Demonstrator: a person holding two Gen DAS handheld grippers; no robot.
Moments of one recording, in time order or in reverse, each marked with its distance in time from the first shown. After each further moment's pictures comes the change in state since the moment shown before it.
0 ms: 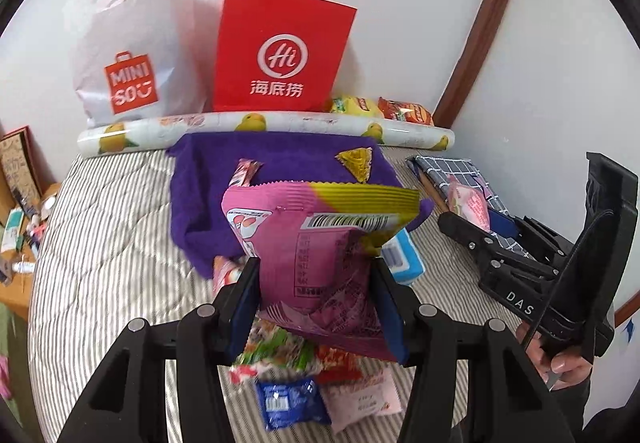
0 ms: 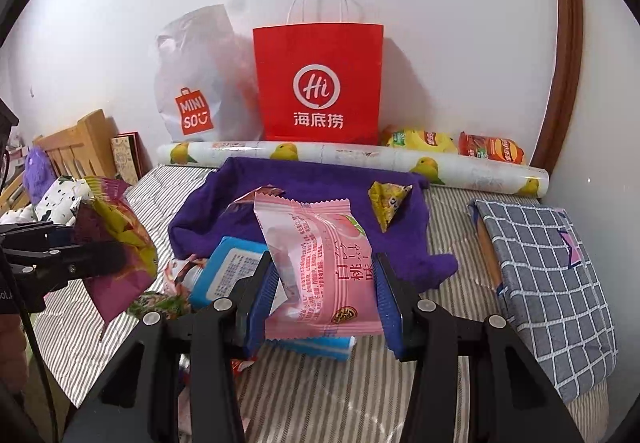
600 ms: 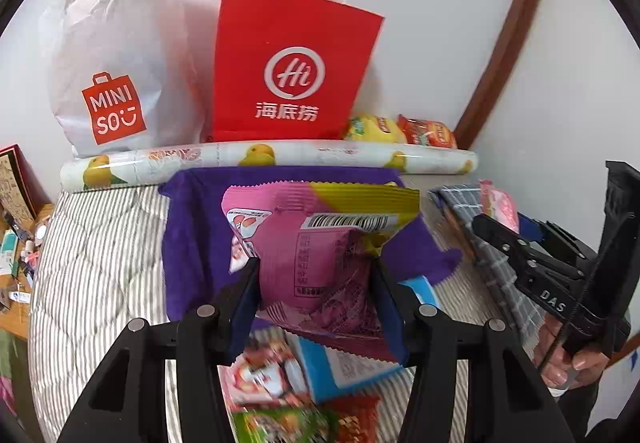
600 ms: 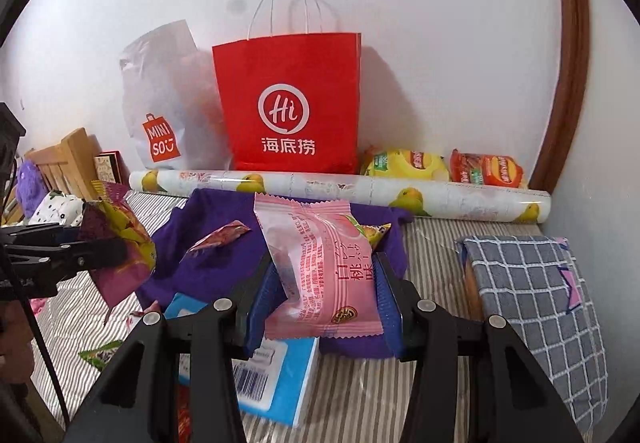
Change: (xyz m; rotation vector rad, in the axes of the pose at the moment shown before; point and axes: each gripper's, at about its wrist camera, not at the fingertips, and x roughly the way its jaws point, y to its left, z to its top) left arm 0.058 0.020 0.061 -0.016 -0.004 0.034; right arm 0.048 -0.045 0.056 0.022 -0.003 -0.001
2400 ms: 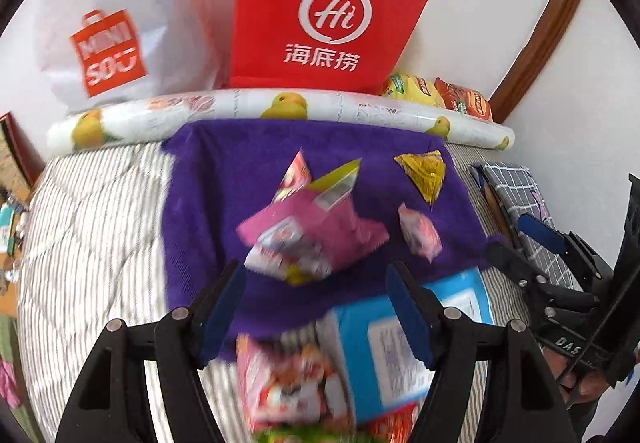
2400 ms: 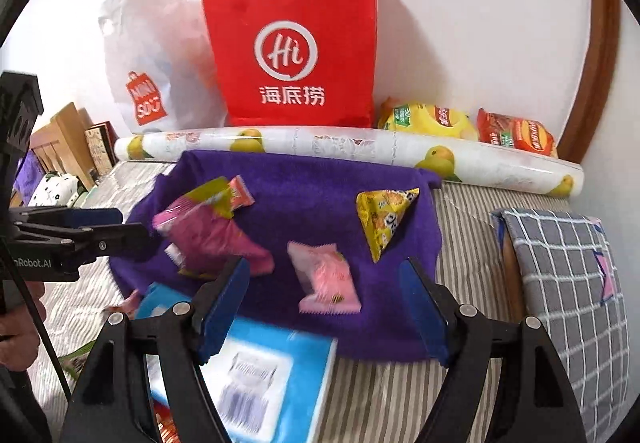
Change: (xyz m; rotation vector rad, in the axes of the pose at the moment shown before) left arm 0.049 0.033 -0.009 -0.061 0.163 0.035; right arm 0.058 0.015 -0.015 0.002 0.147 0.015
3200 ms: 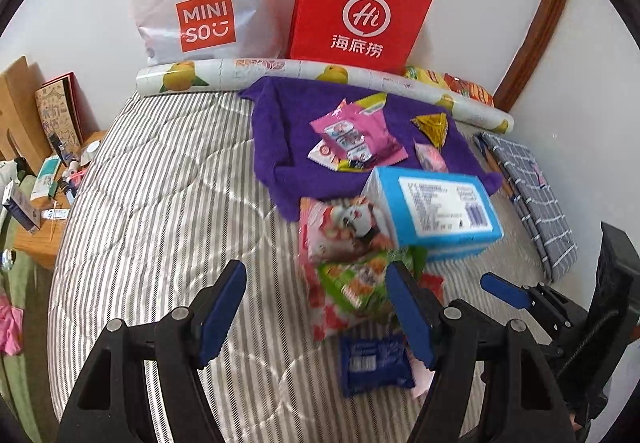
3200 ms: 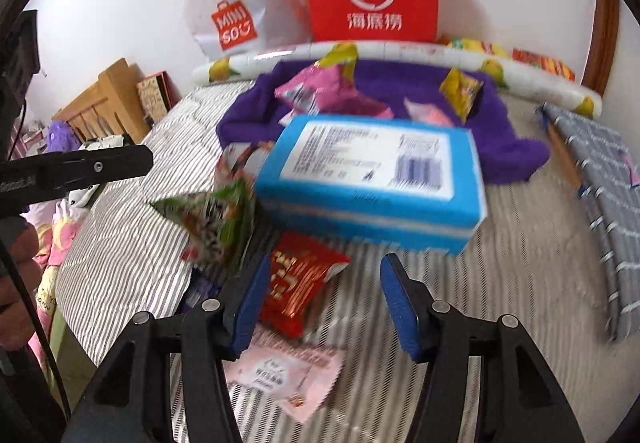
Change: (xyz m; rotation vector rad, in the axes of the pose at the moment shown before) left arm -0.080 0.030 -0.115 -0.024 -0.058 0.080; right arm -0.054 0.092 -0.128 0.016 0.118 0.121
